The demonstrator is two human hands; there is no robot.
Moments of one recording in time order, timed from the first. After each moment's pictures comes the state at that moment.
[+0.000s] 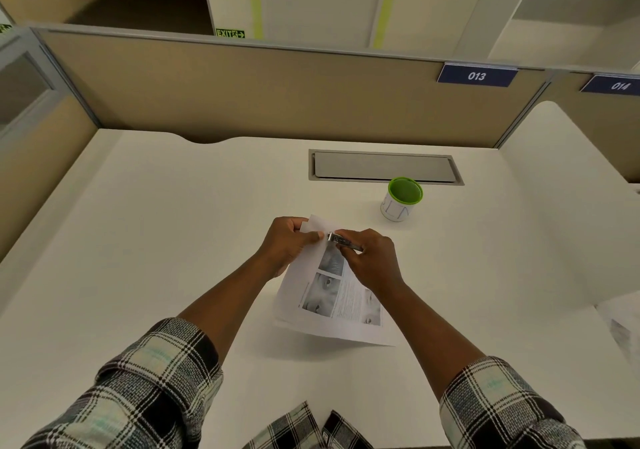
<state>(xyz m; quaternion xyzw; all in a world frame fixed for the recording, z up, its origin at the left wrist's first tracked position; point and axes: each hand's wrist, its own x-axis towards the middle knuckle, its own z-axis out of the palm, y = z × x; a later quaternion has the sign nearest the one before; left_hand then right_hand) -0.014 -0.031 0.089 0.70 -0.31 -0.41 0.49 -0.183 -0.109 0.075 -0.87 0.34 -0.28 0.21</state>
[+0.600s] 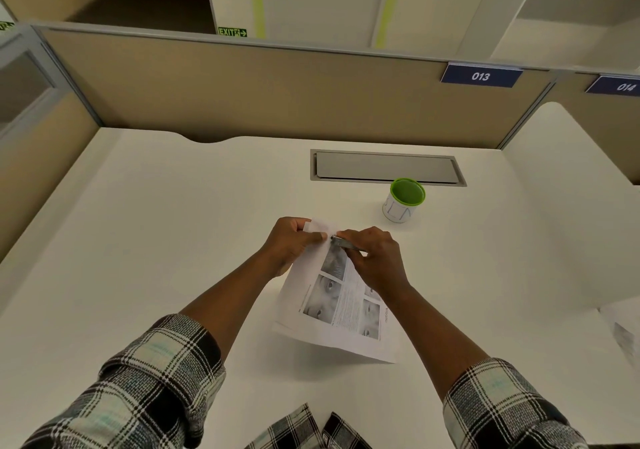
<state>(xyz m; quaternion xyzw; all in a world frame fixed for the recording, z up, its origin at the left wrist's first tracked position) -0.013 -0.036 0.091 0.69 -0.29 -0.45 0.49 -0.186 -0.115 0.072 -0.89 0.30 -0.32 0.16</state>
